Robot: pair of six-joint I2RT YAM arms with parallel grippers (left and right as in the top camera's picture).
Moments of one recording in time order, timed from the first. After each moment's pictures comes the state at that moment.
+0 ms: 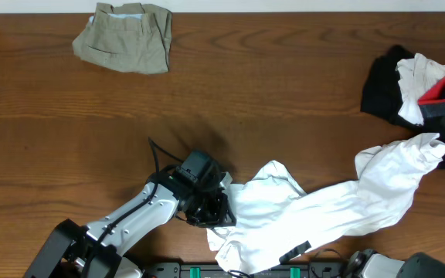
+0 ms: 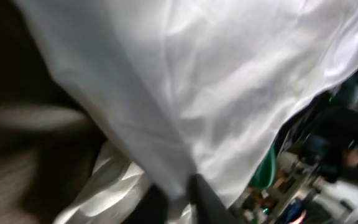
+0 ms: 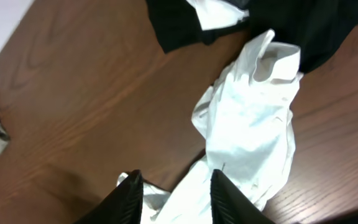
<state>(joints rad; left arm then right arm) -0.60 1.44 0.56 -0.50 0.75 -0.54 -0.61 1.45 1.71 -1.47 -0.32 0.20</state>
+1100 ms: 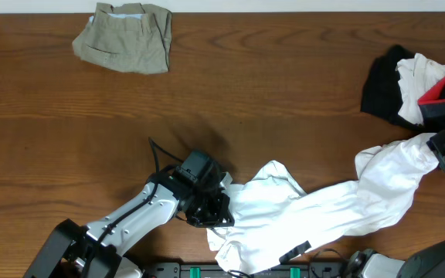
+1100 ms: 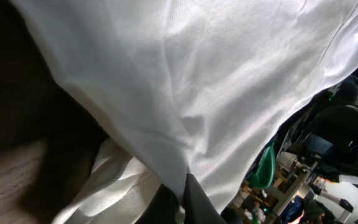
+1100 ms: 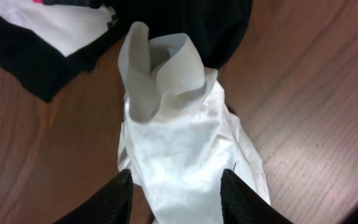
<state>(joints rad) -0.60 1.44 0.56 -0.50 0.75 -0.53 -0.61 1.45 1.22 -1.03 -0.02 0.52</state>
